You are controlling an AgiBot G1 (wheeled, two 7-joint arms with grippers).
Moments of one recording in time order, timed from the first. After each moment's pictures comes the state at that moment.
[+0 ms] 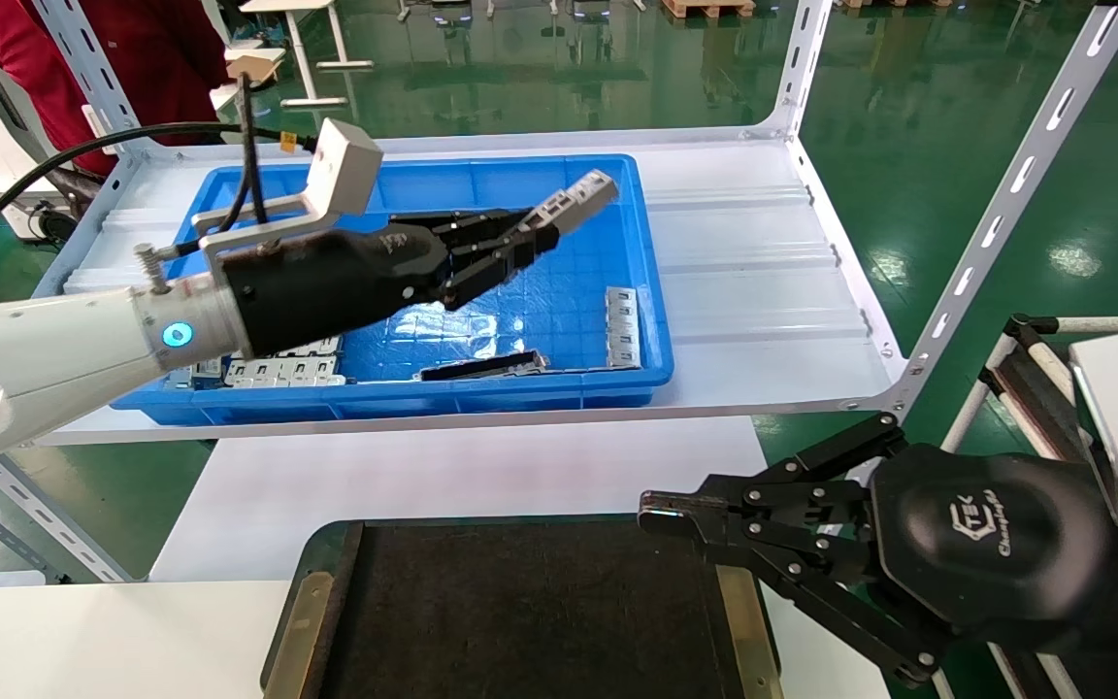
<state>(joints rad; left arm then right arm) -1.65 1.18 0.42 -0.14 1.09 1.32 0.16 1.09 -0.58 -0.36 1.28 -0.68 -1.47 0.15</state>
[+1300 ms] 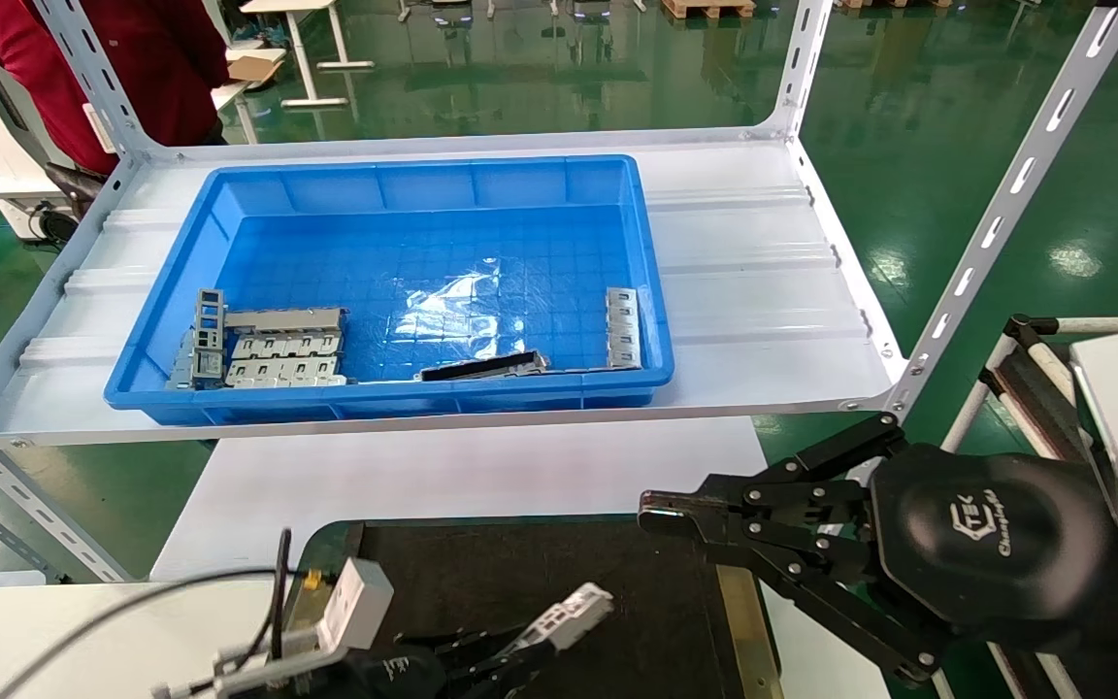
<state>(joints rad) -0.76 0.97 0.43 -1.01 1.03 1.00 -0.29 1.09 -0.58 -0.36 1.28 -0.68 -1.47 0.15</state>
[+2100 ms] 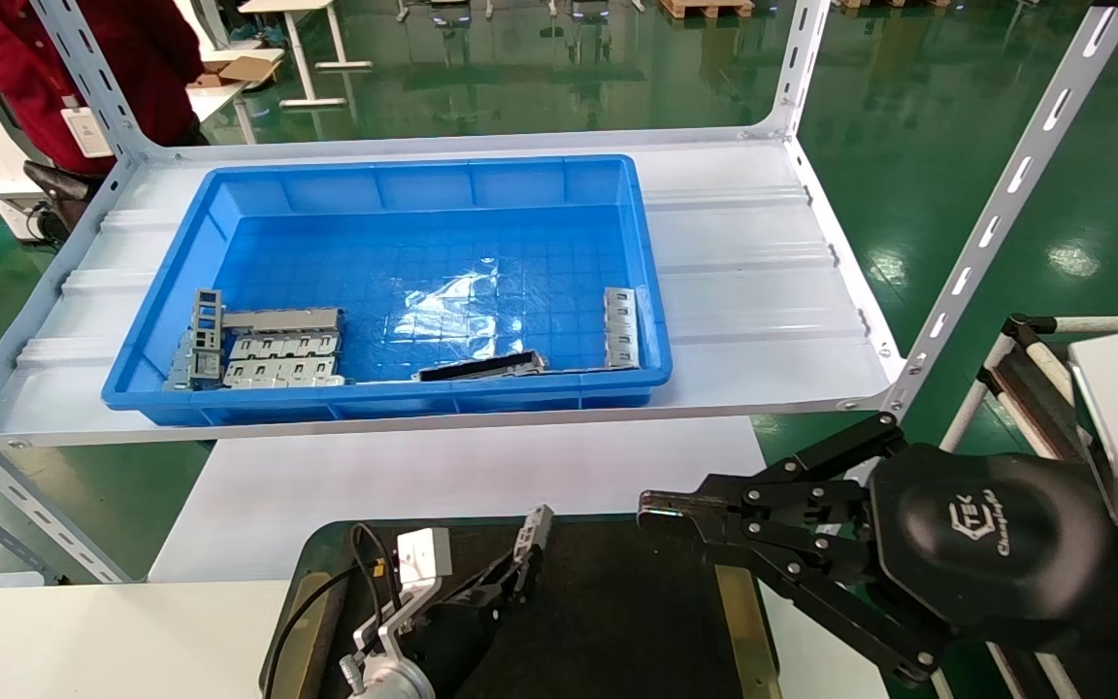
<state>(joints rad) -0.75 1.34 0.53 -0.86 1.18 0.17 -0.56 1.09 -0.58 -0.36 1.28 -0.68 -1.46 0.15</state>
